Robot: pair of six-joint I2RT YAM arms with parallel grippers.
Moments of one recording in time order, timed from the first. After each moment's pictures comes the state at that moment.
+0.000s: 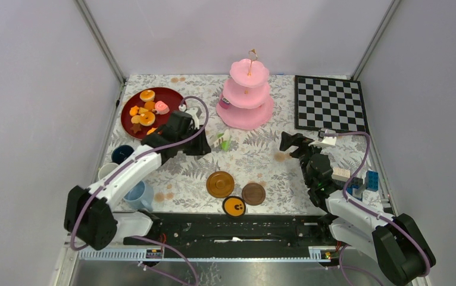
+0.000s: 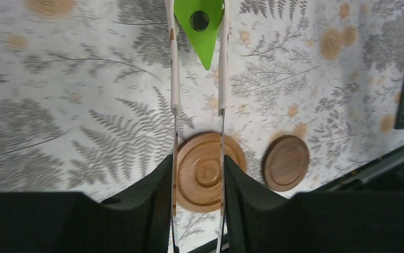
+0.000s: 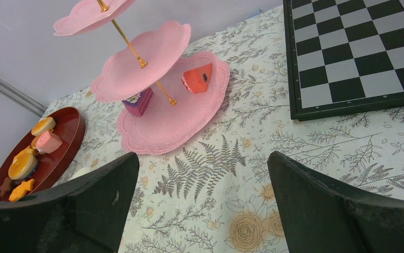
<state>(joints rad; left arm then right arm) -0.49 1.23 0.97 -0.54 0.11 -0.43 0.47 0.97 0.20 0.75 0.40 0.47</state>
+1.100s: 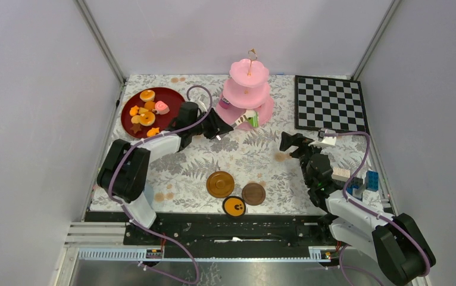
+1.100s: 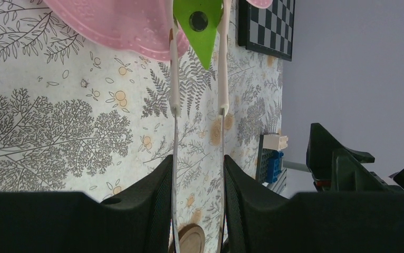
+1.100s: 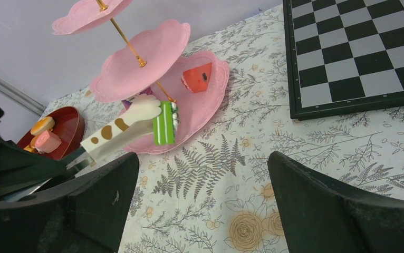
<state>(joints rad) -0.40 1.68 0.95 0.23 0.49 -0.90 0.47 0.97 0.20 0.75 0.40 0.47</state>
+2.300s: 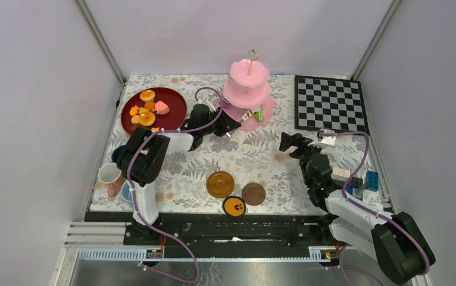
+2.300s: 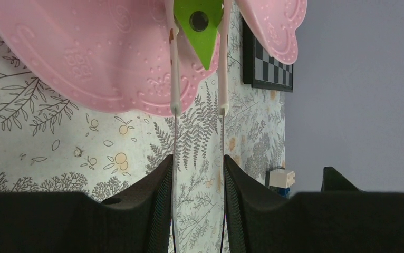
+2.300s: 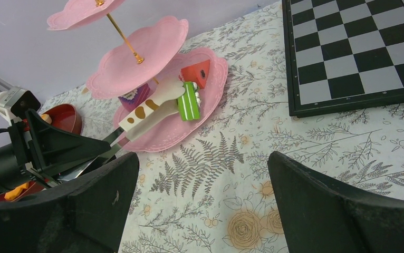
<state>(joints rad) -0.45 1.93 1.02 0.51 0.39 -0.99 0.47 0.98 0.20 0.75 0.40 0.47</state>
